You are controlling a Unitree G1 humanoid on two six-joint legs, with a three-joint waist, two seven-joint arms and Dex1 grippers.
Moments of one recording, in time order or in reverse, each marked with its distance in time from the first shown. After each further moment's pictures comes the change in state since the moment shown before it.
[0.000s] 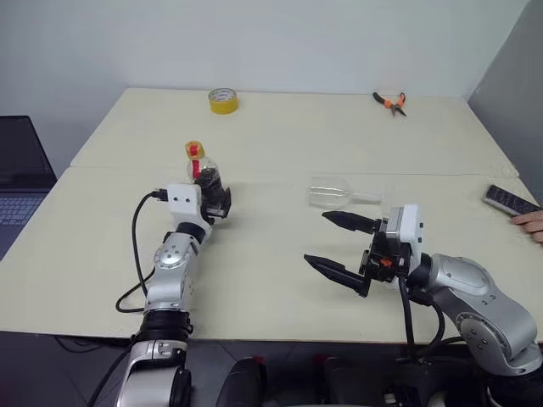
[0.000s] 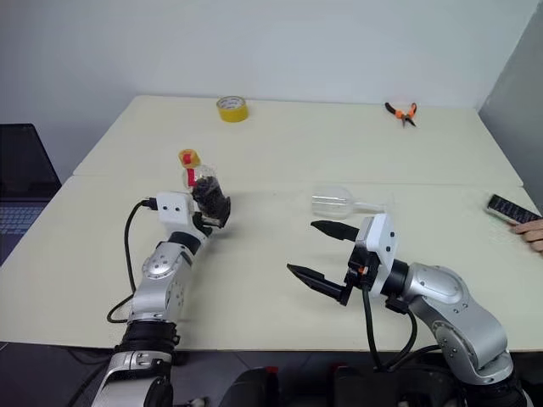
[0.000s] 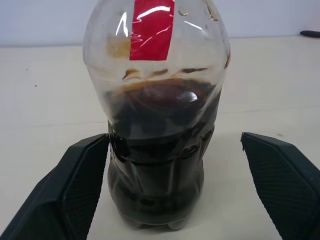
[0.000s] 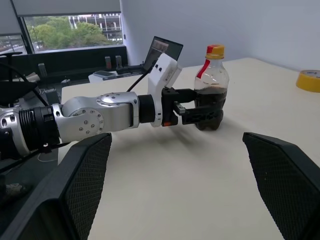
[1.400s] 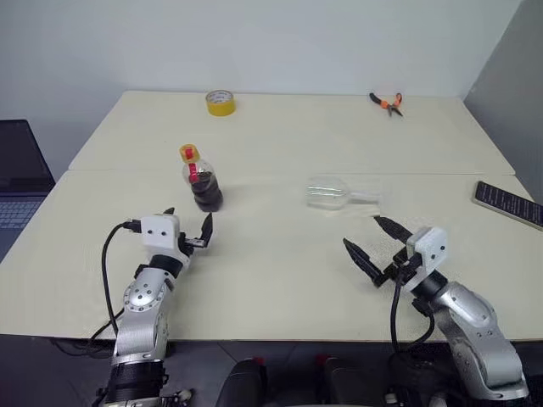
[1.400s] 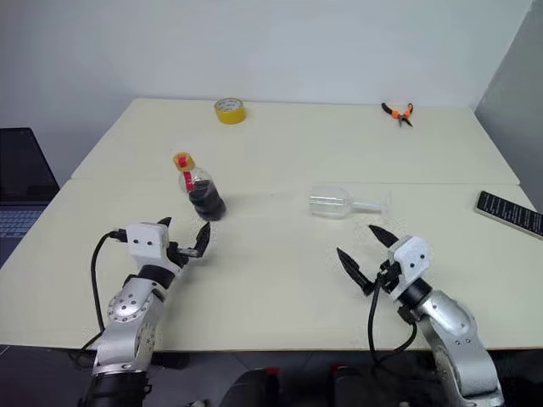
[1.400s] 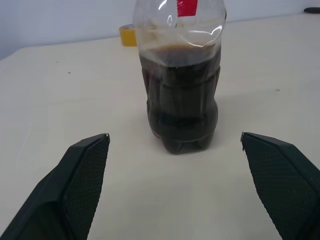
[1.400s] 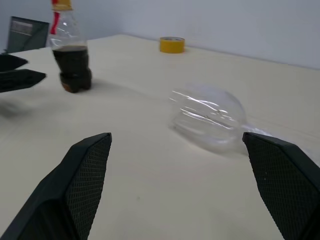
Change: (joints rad) left arm 0.308 0.057 0.030 -0.326 -0.025 0.034 -0.045; right arm 0.215 0.123 -0.078 0.174 -0.251 -0.301 -0.144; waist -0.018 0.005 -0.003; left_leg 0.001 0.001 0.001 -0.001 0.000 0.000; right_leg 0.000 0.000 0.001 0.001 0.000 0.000
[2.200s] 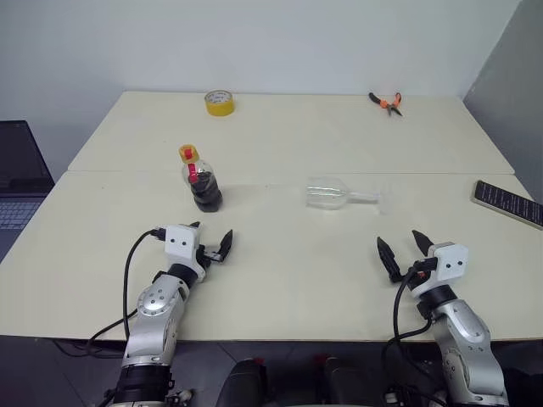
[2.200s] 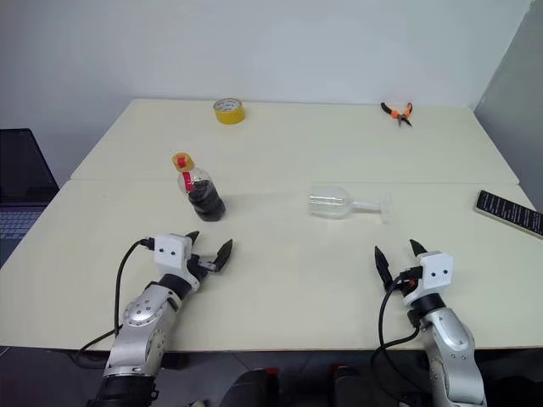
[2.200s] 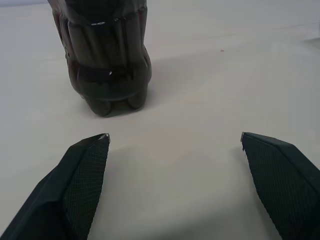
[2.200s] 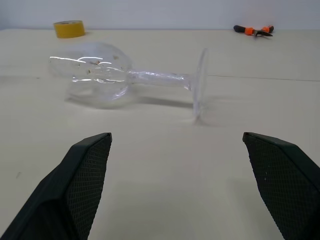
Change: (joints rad) left arm 0.031 -0.004 -0.069 0.066 -0.007 -0.004 -0.109; right arm 0.057 0.187 -0.124 0.280 -0.104 -0.193 -0.197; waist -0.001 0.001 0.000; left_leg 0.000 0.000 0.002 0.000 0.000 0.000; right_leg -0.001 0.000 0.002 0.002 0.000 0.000
